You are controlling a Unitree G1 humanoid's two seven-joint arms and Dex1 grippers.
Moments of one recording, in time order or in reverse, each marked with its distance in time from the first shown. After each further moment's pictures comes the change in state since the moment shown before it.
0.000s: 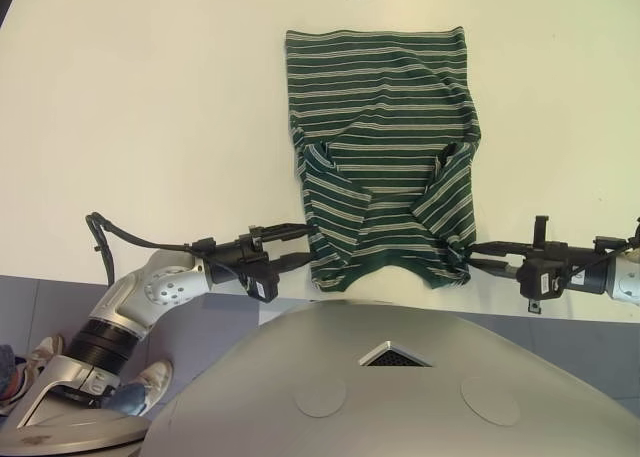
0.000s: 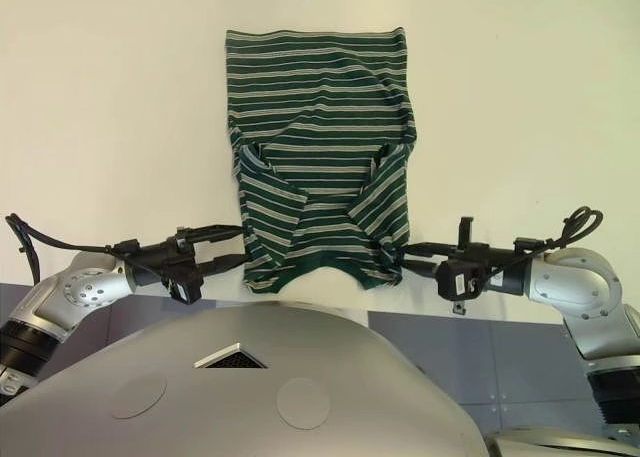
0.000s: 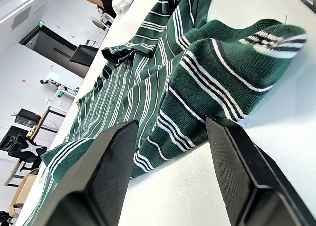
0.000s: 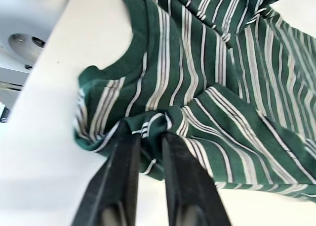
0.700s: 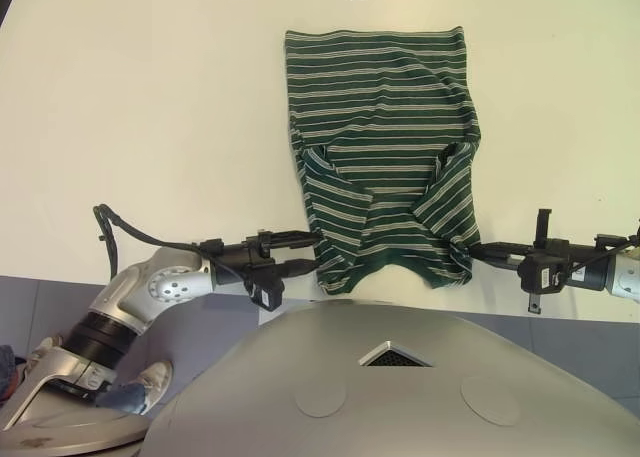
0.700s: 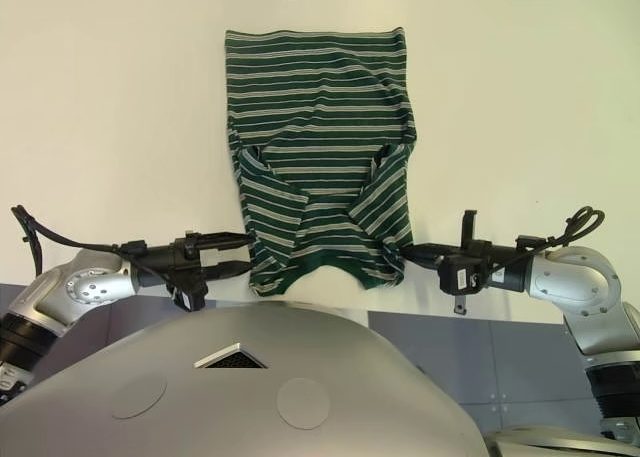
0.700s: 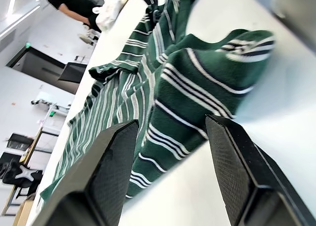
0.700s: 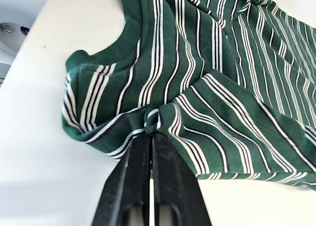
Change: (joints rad) left arm -0.037 0.066 -0.038 -0.062 0.052 -0.002 -0.013; right arm -0.016 0.002 0.014 0.048 -0.005 -0.012 -0.006
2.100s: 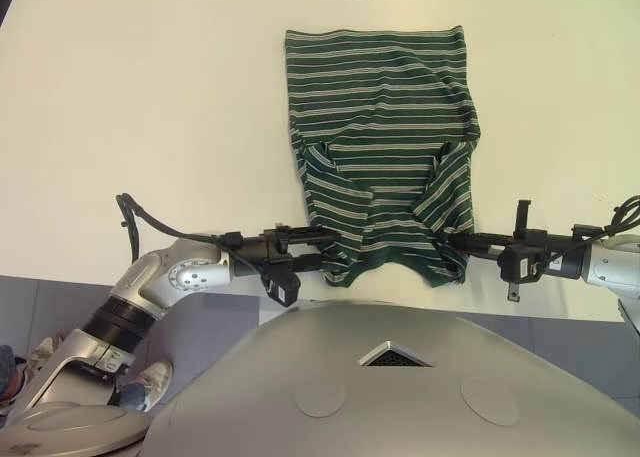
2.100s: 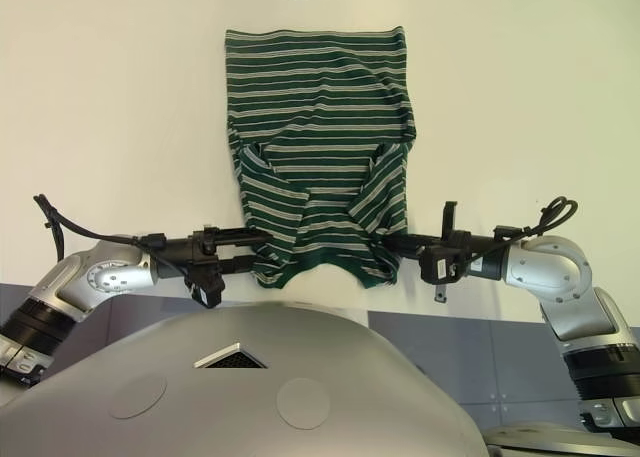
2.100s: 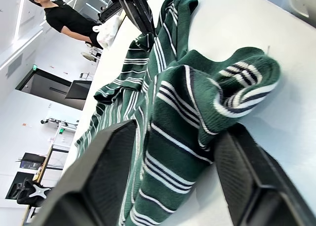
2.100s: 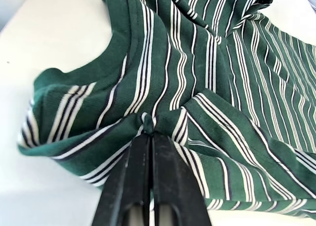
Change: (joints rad) left arm -0.096 -0.090 -0.069 0.029 0.086 0.000 0.029; right arm -0.097 0.042 0.094 0.001 -0.039 0.024 -0.043
